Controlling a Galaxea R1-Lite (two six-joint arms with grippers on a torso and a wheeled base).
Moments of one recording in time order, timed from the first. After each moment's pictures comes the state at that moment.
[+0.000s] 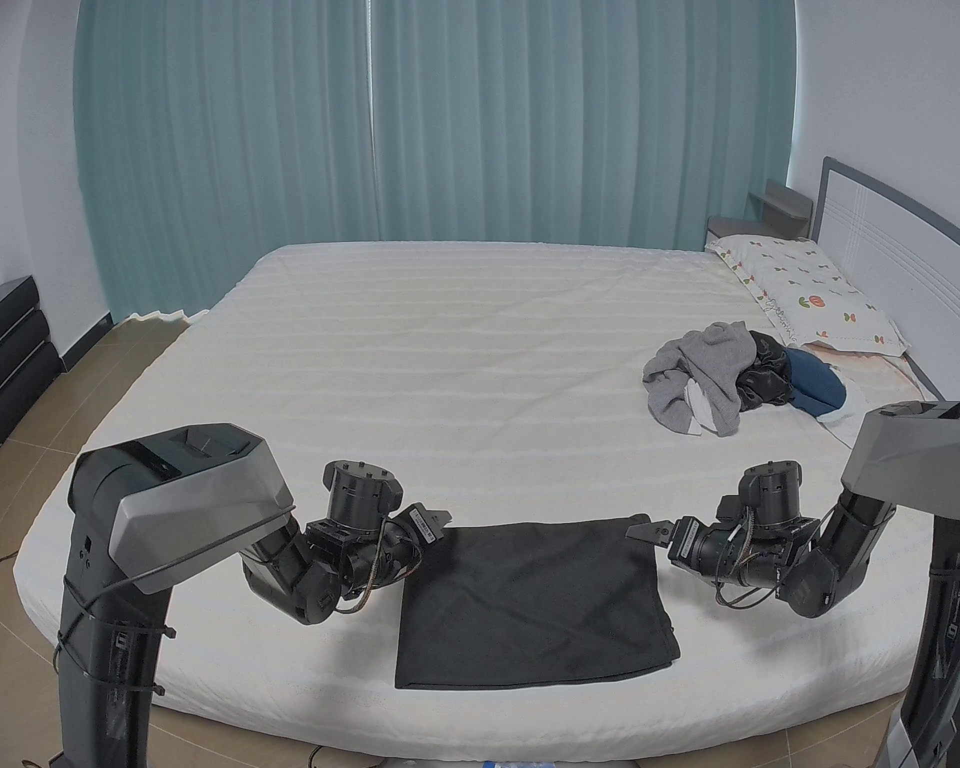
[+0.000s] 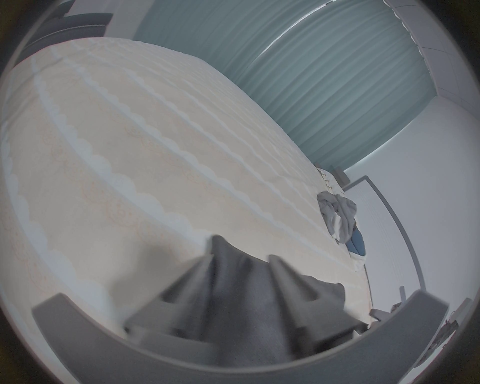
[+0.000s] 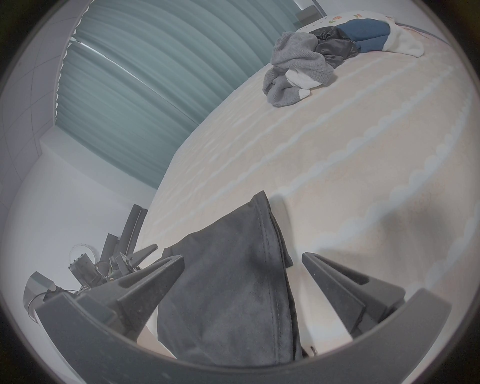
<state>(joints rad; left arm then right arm) -0.44 2.44 -1.01 -0.87 0.01 -0.88 0.26 2.25 -0.64 -1.03 0.25 0.71</state>
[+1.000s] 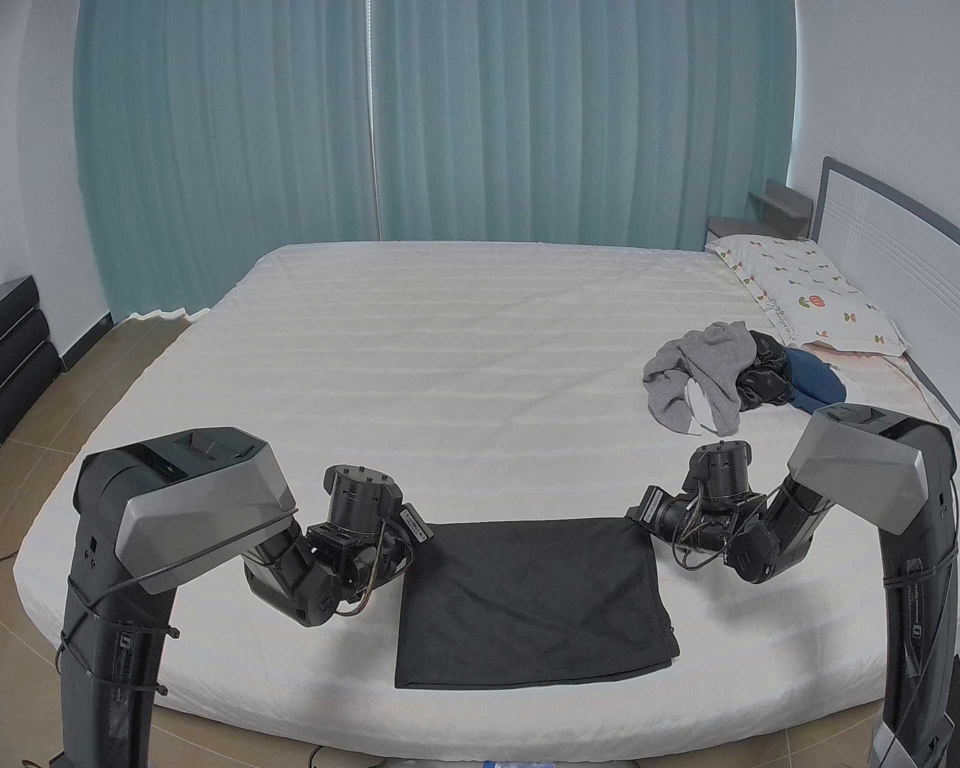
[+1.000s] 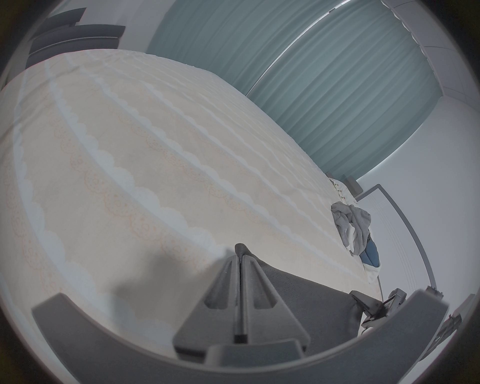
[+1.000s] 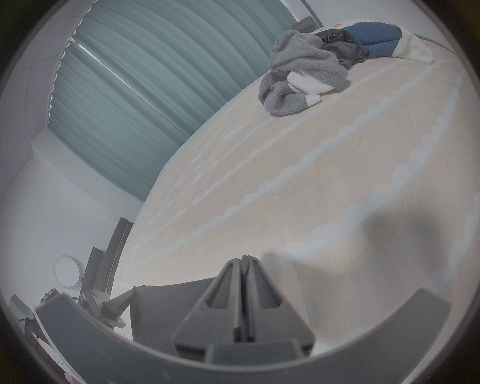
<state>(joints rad) -0.43 2.45 -1.01 -0.87 0.12 -0.89 0.27 2.45 -1.01 -0.90 0.13 0.71</state>
